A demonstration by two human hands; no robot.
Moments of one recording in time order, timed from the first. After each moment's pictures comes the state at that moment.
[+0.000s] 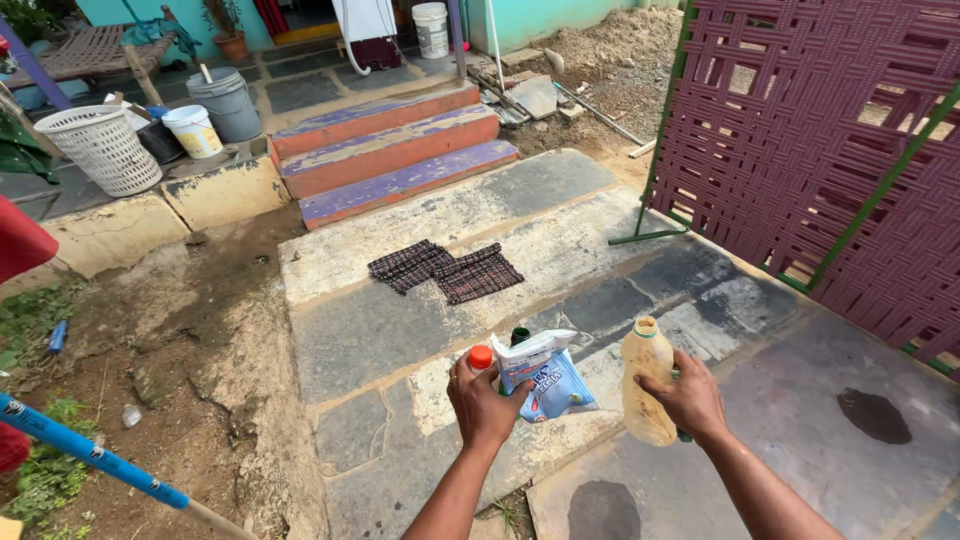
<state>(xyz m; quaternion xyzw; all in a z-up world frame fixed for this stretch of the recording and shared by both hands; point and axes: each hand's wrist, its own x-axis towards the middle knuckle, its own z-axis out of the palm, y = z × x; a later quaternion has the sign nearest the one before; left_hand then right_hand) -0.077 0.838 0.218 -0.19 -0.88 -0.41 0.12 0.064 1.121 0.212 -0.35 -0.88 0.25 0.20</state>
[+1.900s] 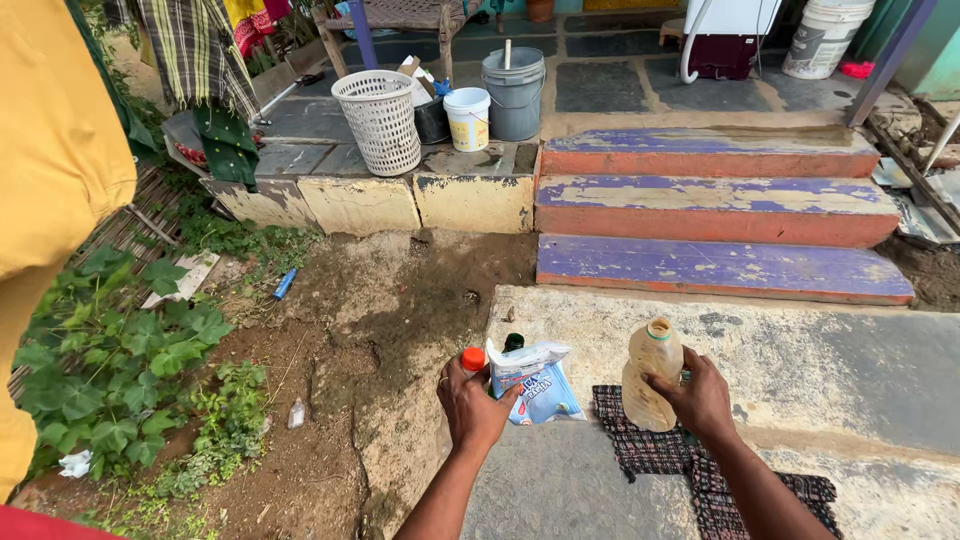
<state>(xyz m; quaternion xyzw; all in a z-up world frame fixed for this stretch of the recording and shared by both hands) -0.955 0.578 0.186 0.09 -0.92 -0.33 0.19 -1.007 0.914 0.184 -0.10 -0.94 0.32 0.04</state>
